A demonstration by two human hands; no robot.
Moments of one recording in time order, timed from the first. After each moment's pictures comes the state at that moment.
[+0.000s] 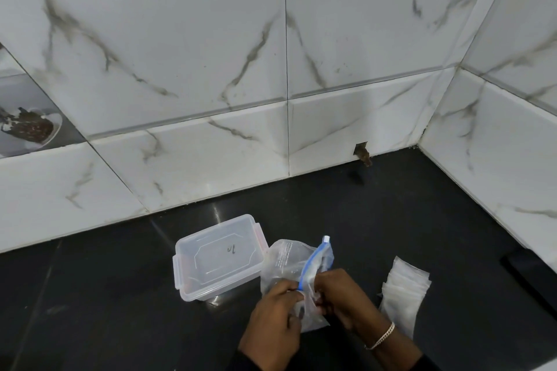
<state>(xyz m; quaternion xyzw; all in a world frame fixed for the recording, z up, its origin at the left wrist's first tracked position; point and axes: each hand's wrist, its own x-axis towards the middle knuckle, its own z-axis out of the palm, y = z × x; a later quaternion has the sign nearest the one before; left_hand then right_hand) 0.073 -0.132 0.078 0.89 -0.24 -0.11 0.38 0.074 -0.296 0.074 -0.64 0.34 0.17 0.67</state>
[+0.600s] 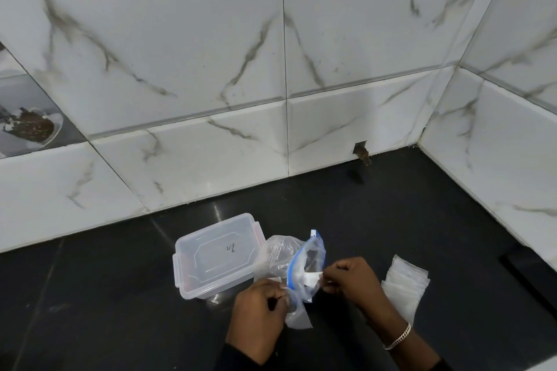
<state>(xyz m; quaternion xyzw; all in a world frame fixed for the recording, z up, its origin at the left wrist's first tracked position) 0.078 -0.120 0.085 0.91 -0.15 -0.08 0.39 0.074 -0.328 0.068 -0.73 0.30 0.10 0.60</state>
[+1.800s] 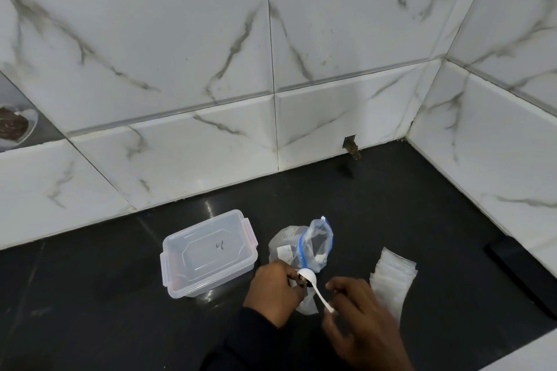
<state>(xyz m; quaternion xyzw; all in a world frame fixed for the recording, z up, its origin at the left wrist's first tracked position) 0.100 -0.168 0.090 0.92 -0.14 -0.19 0.31 -0.010 -0.324 0.084 -0.95 -0.07 -0.19 0.24</state>
